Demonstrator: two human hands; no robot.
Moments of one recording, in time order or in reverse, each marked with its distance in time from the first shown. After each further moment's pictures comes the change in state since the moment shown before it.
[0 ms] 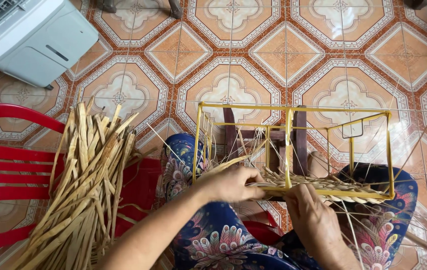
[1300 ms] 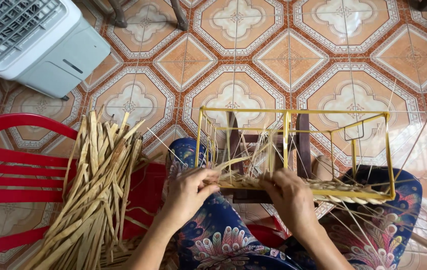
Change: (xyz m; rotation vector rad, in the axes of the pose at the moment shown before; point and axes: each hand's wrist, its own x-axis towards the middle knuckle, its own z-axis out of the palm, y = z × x) left_hand -0.087 -0.046 0.010 0.415 0.797 0.102; right_hand 0.035 -0.011 0.025 0.252 0.137 -0.103
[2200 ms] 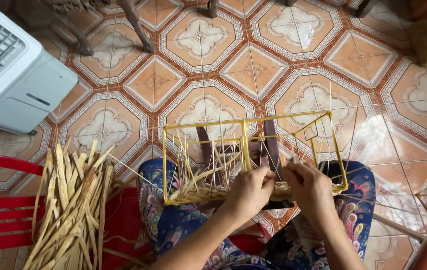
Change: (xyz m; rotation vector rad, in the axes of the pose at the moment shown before) left_hand 0.099 0.145 0.109 -0.307 -0.254 0.019; right_hand -0.001 0.063 -0.073 -0.035 0.224 0.134
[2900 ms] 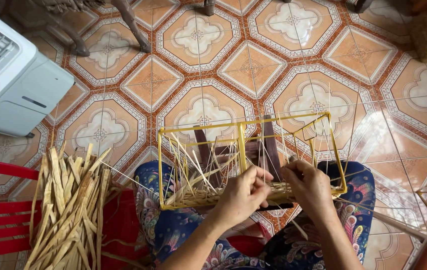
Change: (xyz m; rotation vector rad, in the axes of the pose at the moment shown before) left_hand -0.012 -0.009 -0.016 -0.390 -0.094 -0.066; right_hand 0.015 -0.004 0.002 0.167 -0.089 0.395
